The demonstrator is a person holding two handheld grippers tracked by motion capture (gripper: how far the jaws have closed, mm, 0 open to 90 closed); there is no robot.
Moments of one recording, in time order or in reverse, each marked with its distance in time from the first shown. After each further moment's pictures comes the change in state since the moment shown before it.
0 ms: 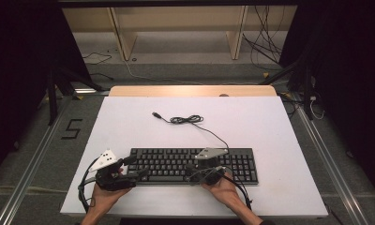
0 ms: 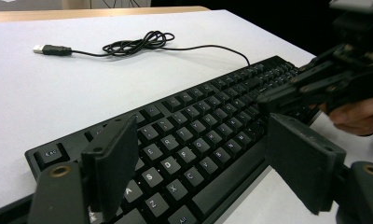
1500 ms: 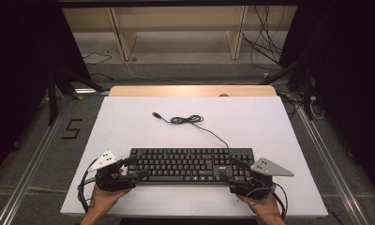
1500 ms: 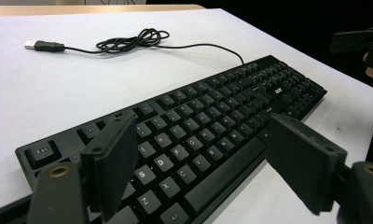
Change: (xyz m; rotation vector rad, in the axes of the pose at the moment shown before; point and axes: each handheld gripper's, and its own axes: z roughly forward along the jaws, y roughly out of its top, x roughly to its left) left arm -0.002 0.000 -0.001 0.009 -0.022 -0.014; right arm -0.021 -0.047 -0.119 -0.319 -0.113 0.089
